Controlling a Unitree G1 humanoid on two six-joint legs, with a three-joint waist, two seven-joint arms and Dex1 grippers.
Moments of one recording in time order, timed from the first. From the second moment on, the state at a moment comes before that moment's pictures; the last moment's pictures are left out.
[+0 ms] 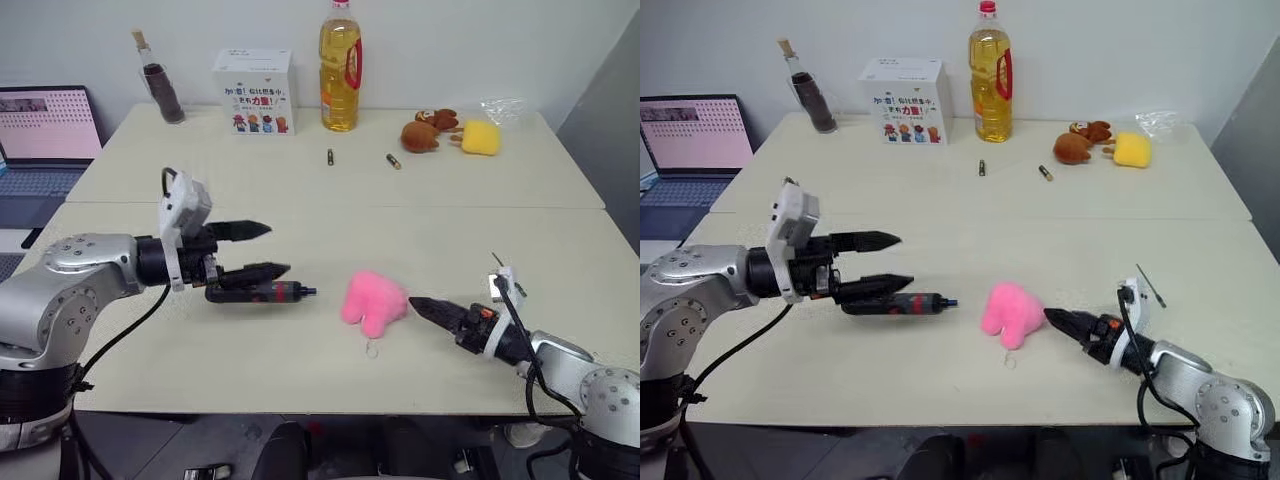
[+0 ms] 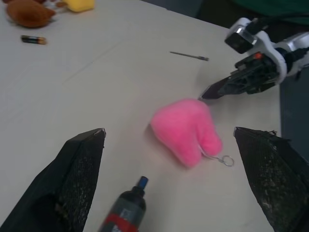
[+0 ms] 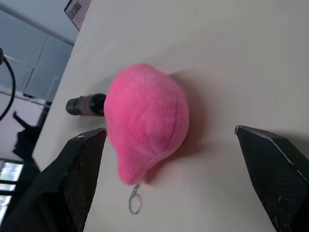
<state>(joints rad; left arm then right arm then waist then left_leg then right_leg) -0.38 0.93 0.15 -0.34 -0.79 0.81 -1.04 -0.06 -0.34 -0.40 -0.37 1.17 1.30 0.22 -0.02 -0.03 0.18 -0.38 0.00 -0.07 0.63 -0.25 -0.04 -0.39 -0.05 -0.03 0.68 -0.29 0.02</state>
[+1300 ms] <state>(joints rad) -0.33 0.91 0.13 -0.40 -0.78 0.82 -1.01 -0.37 -0.27 -0.26 -0.07 1.16 1.21 0.26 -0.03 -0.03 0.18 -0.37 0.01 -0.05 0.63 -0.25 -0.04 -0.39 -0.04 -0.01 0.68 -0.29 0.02</state>
